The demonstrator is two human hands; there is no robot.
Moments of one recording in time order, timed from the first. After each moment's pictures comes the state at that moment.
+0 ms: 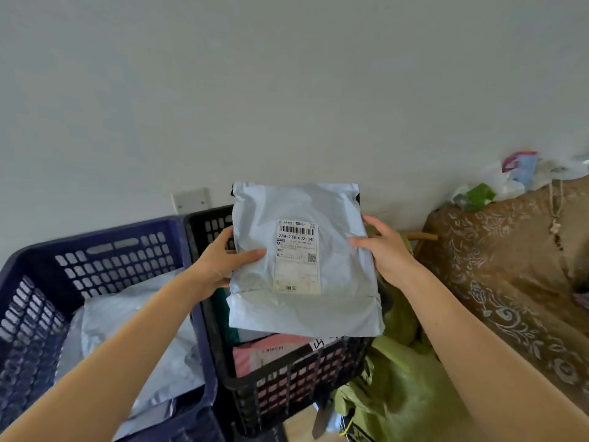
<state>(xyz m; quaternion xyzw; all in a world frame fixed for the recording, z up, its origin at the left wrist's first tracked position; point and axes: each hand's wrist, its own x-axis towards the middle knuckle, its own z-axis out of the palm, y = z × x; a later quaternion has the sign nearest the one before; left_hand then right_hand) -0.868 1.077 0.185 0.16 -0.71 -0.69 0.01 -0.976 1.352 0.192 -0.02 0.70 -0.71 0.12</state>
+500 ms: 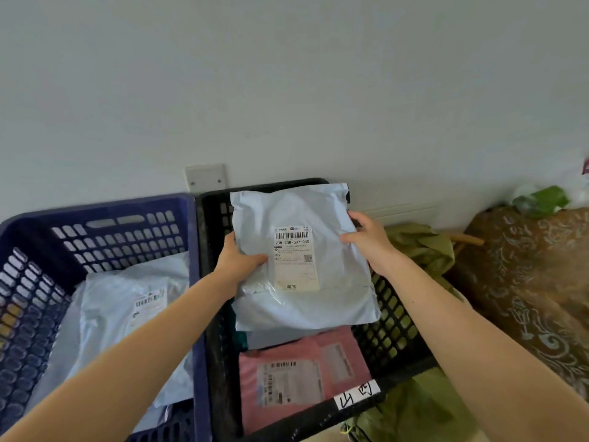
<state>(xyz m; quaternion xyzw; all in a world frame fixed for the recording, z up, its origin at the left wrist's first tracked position) -0.950 1.041 0.107 0.33 -0.70 -0.63 0.09 -1.083 1.252 0.138 -0.07 0.79 -0.58 0.17</state>
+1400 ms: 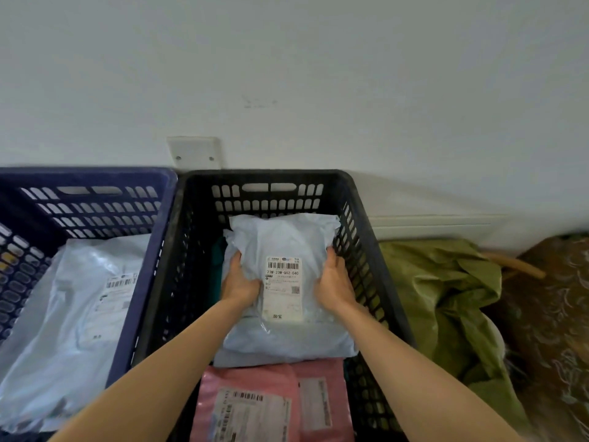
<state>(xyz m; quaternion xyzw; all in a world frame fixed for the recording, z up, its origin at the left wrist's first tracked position) -1.026 1.052 -0.010 0.46 -0.69 -0.56 0.07 -1.133 1.198 0.008 -0.19 0.93 -0.25 0.19</state>
